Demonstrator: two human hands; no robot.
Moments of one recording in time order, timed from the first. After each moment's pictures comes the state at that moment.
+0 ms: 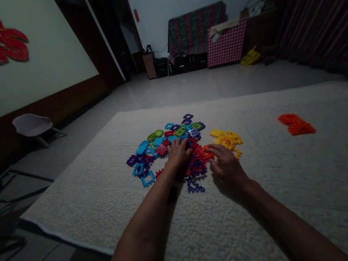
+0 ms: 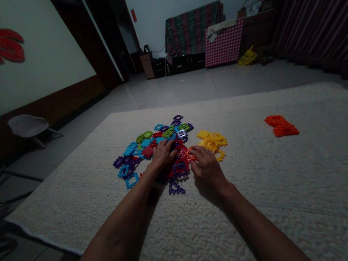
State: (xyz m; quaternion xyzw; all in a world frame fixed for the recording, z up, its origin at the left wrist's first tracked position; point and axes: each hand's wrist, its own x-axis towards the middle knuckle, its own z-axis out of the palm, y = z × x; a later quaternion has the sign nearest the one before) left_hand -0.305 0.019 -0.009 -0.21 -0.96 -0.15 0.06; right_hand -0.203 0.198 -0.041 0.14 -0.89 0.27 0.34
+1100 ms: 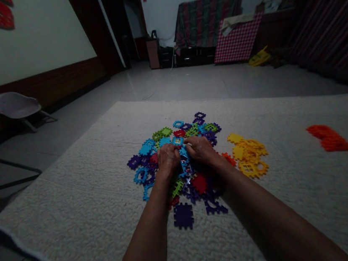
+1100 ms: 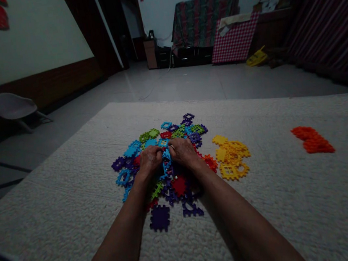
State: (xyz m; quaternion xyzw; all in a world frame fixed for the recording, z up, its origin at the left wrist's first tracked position) left_hand -0.341 -0.052 -0.021 -0.11 -0.97 -0.19 0.08; right_hand -0.333 0.106 0.000 0.13 -0.97 0.17 0.07
